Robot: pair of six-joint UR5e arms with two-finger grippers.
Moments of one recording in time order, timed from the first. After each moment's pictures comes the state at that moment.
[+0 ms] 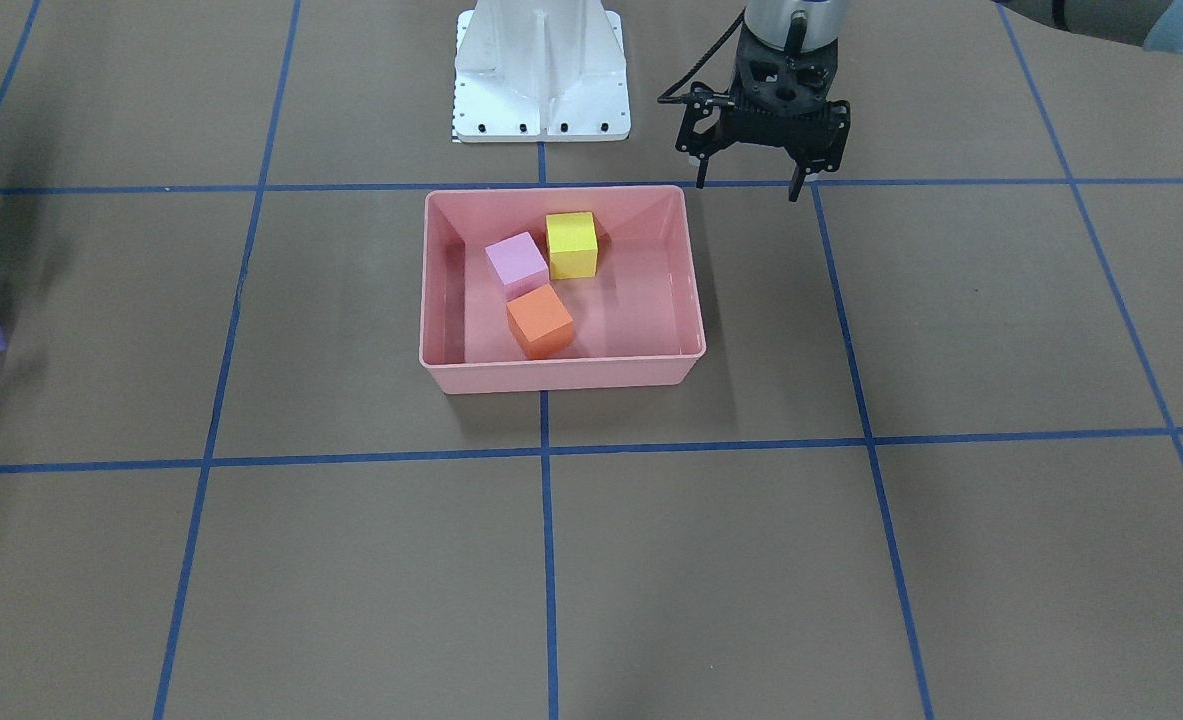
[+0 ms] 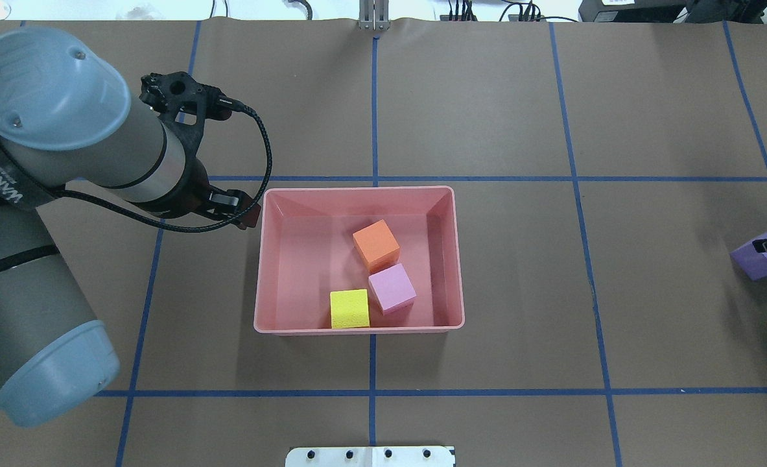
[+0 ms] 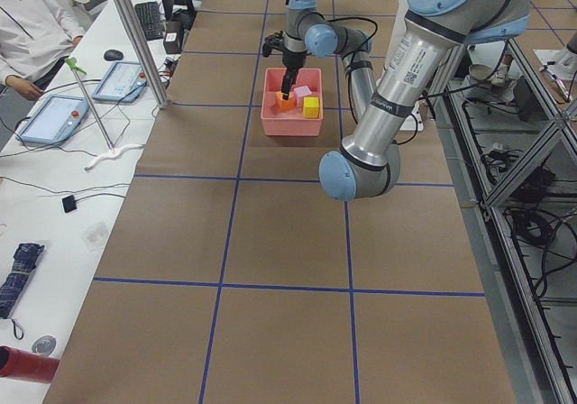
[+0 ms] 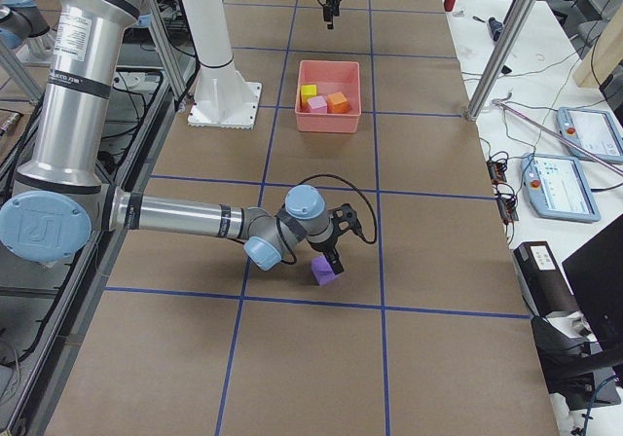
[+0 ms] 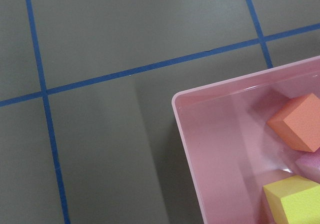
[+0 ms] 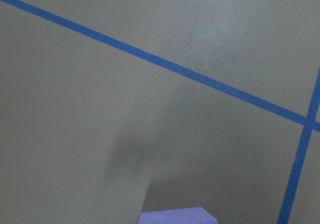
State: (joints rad) left arm -0.67 -2.15 -2.16 -1.15 -1.89 -0.86; right arm 1.13 -1.82 1.61 -0.68 2.15 0.33
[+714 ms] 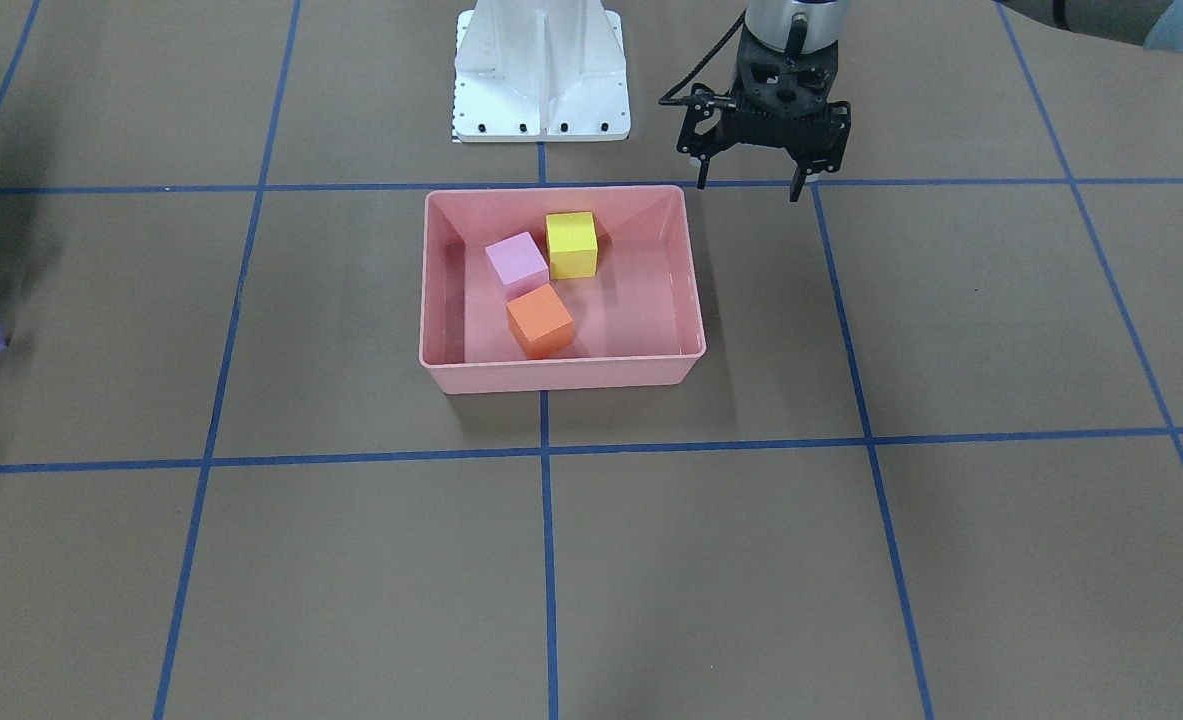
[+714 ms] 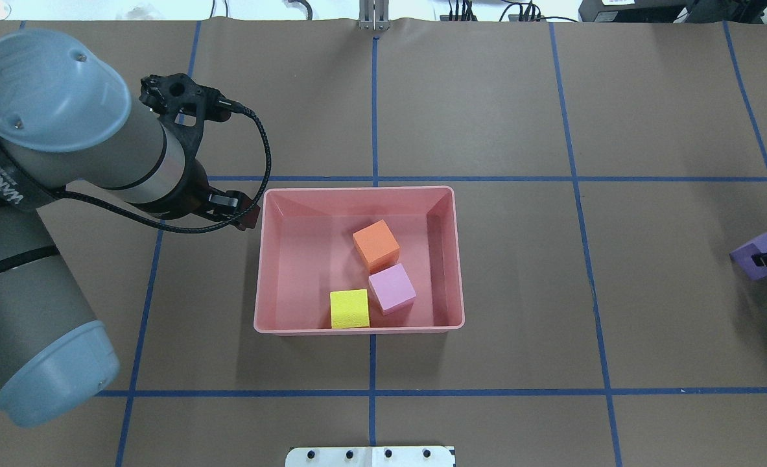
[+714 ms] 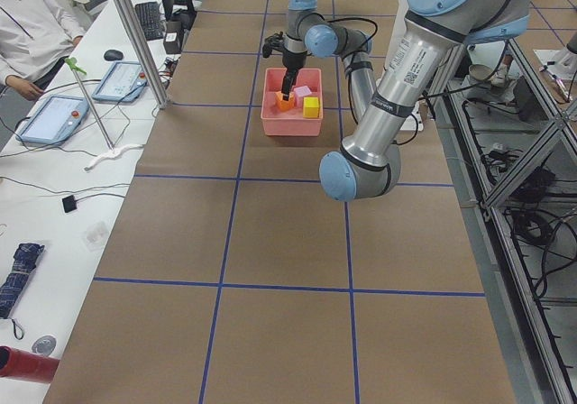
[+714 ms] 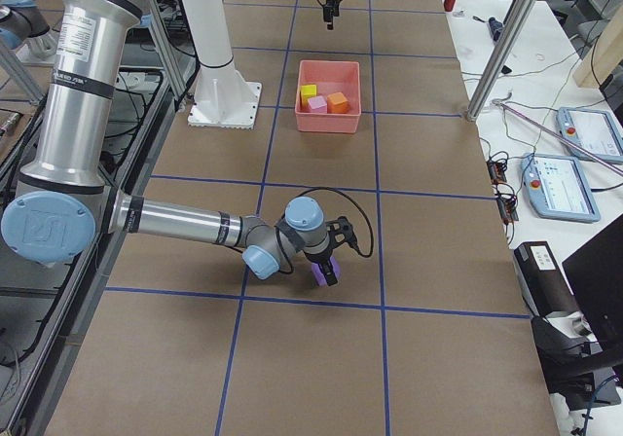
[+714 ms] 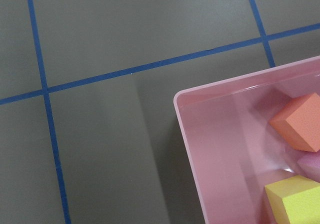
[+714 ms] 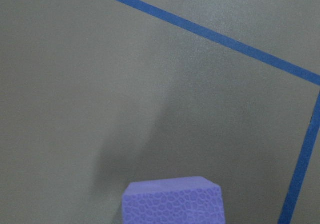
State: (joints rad) left arm -0.67 -2.14 -2.16 -1.15 -1.89 -0.86; right arm 1.10 -1.80 1.54 -0.68 2.15 0.34
